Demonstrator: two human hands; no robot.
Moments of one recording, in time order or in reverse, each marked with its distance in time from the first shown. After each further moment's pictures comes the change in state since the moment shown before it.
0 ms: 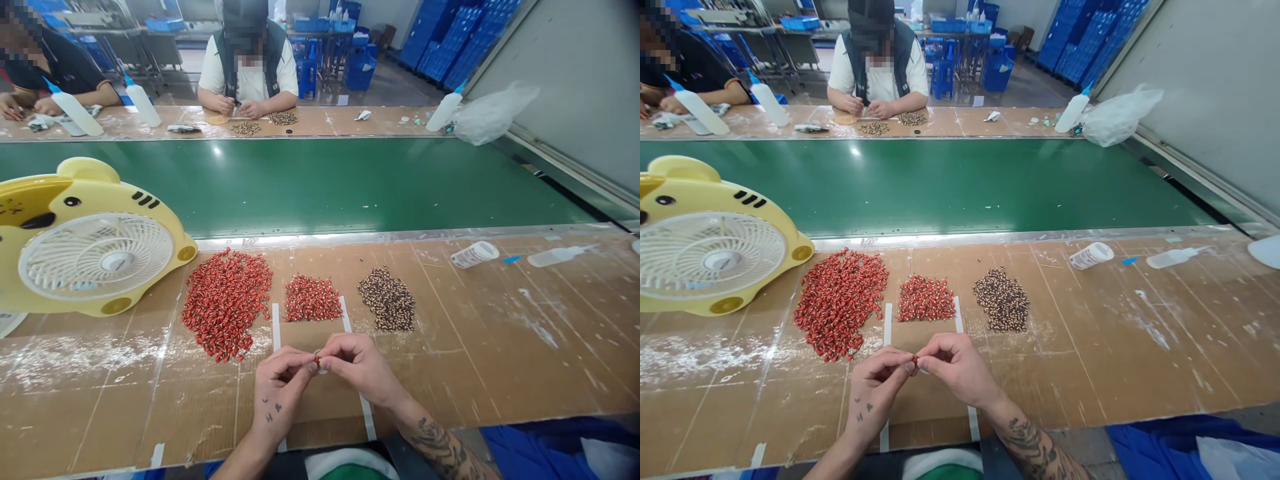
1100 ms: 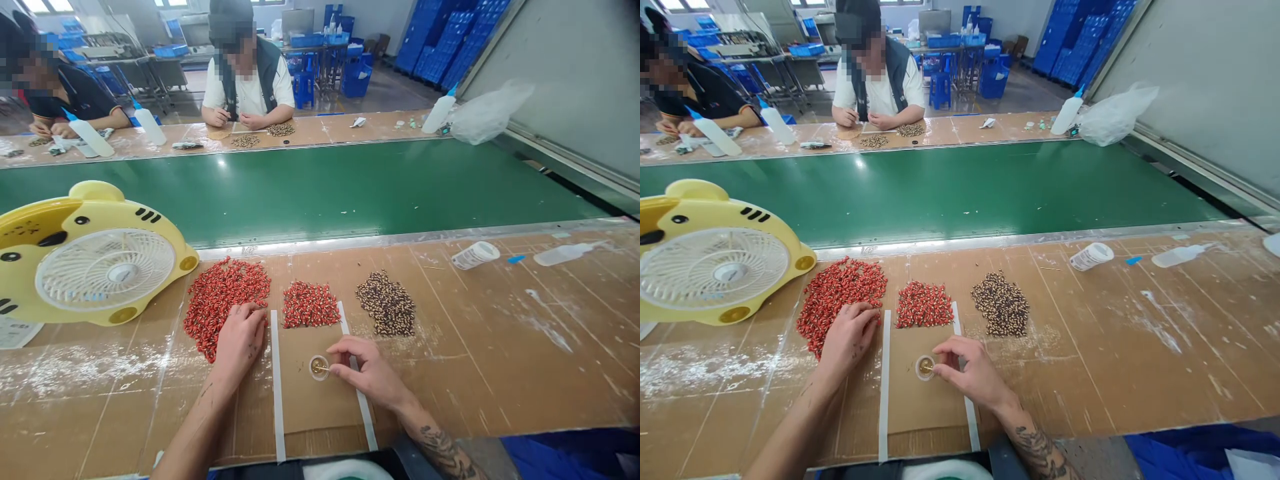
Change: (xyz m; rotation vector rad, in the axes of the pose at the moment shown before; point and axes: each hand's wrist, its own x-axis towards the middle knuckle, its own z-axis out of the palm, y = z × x) left_hand 0.086 -0.020 -0.079 1.201 -0.089 0.431; right_hand -0.009 0.032 -0.032 -0.348 0.006 -0.107
